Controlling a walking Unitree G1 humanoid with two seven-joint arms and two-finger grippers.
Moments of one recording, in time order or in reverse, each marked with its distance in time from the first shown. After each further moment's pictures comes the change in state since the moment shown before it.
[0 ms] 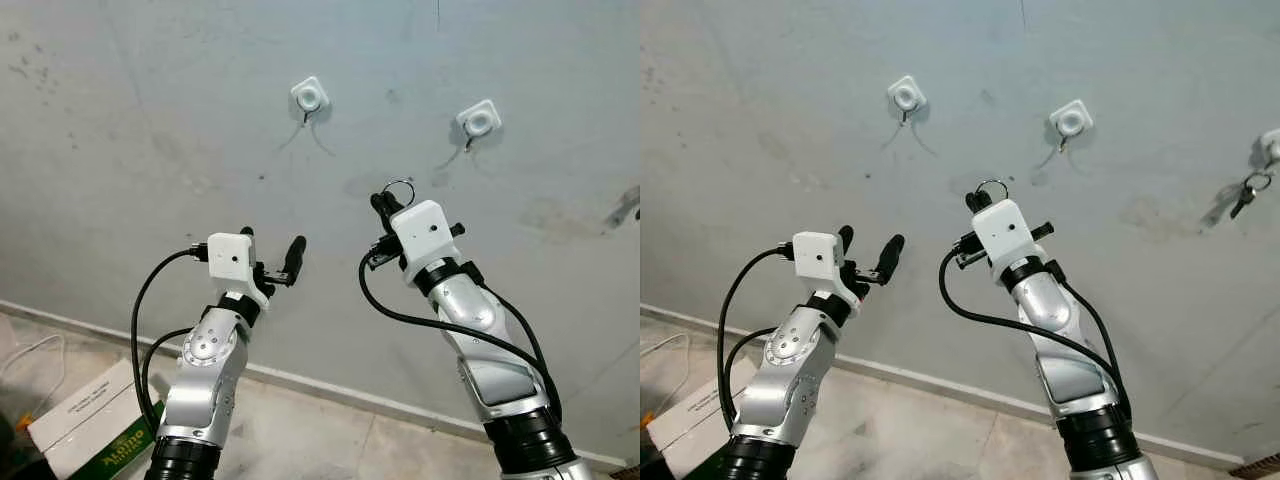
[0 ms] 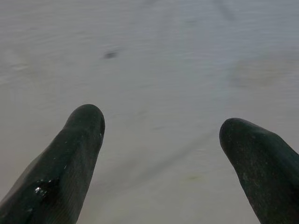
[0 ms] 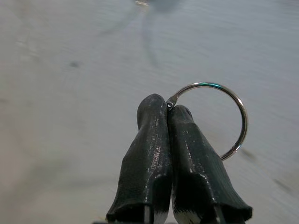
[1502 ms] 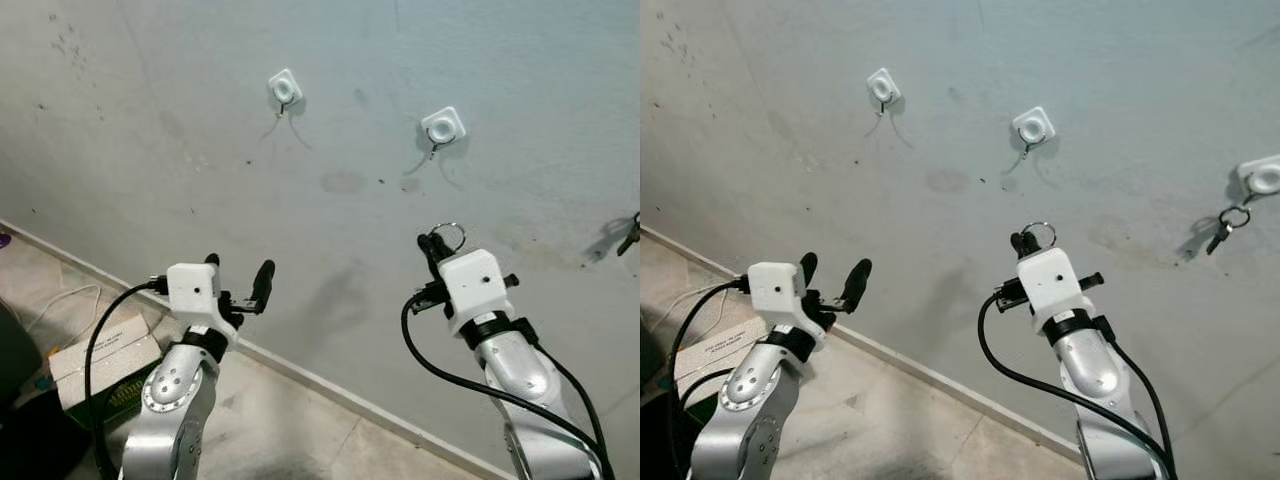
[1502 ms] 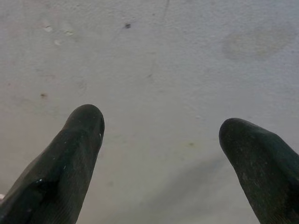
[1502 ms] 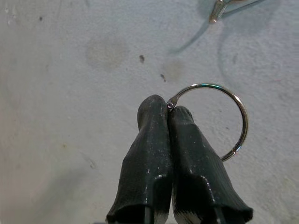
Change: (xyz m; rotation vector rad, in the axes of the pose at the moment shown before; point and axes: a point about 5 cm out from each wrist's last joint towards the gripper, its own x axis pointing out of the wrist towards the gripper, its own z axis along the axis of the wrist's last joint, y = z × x) left arm -0.053 0.019 -0.005 -0.034 0.066 0.101; right arm -0.071 -0.019 -0.017 -0.015 0.123 -0.135
